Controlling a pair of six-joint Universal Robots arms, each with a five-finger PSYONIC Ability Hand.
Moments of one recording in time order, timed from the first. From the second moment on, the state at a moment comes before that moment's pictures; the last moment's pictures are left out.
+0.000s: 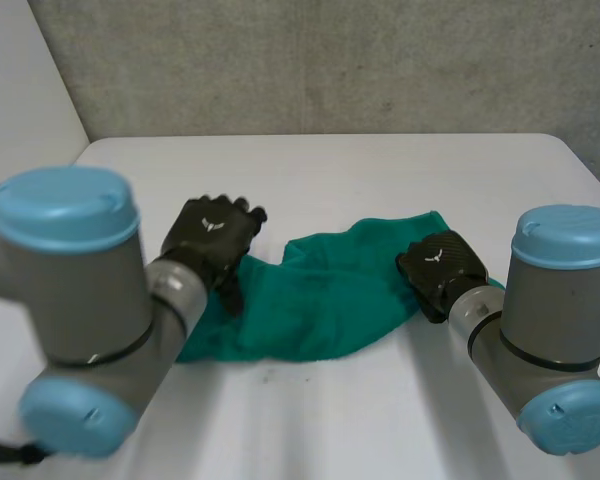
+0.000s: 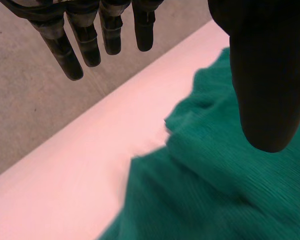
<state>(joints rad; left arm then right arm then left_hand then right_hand) 4.07 -1.94 -1.46 3.12 -1.71 3.40 2.05 -1.14 1.62 -0.10 1.57 2.56 0.23 0.22 0.23 0.22 0.05 0.97 1.18 1.19 1.19 0.99</state>
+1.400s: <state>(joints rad) 4.23 -2.06 -1.06 3.59 -1.67 3.52 2.05 -1.11 0.99 -0.29 1.72 2.61 1.09 1.15 1.14 1.15 0.89 0.97 1.18 1.19 1.19 0.99</state>
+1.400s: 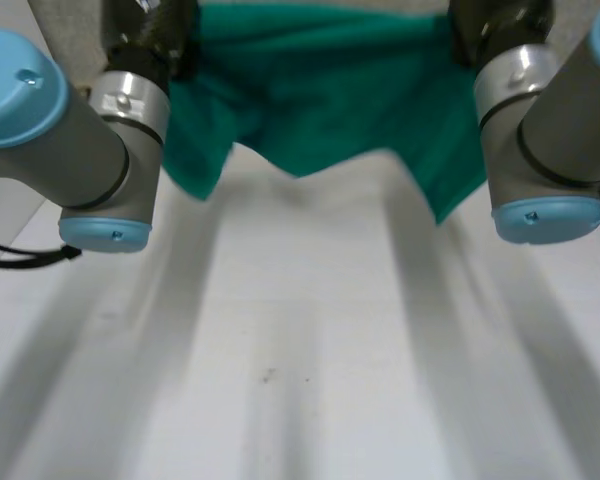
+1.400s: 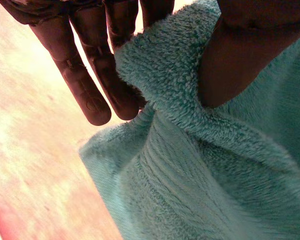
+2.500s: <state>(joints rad) 4.28 -1.90 -1.82 3.48 -1.66 3.52 1.73 -1.20 1.56 0.11 1.32 2.91 1.07 1.19 1.19 1.19 0.95 0.43 0.48 0.48 0.48 0.30</state>
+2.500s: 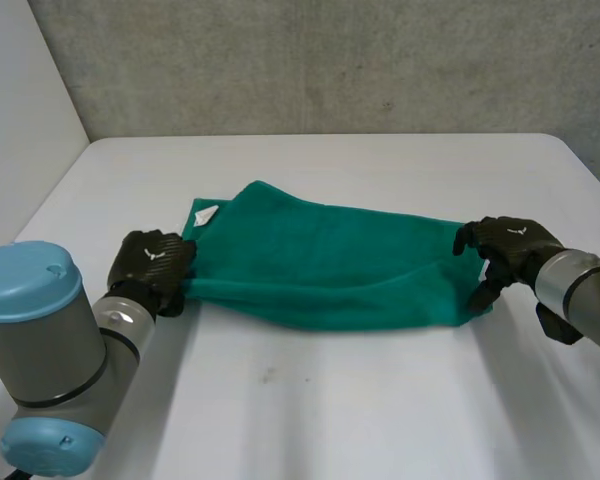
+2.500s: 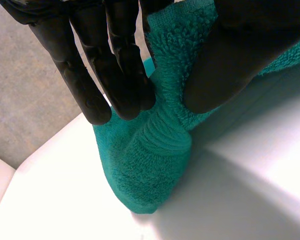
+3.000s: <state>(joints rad) 4.30 -1.90 -1.82 3.48 -1.66 3.52 1.76 -0.95 1.20 0.29 1.29 2.91 1.07 1.19 1.19 1.19 0.95 0.43 0.48 0.48 0.48 0.30</state>
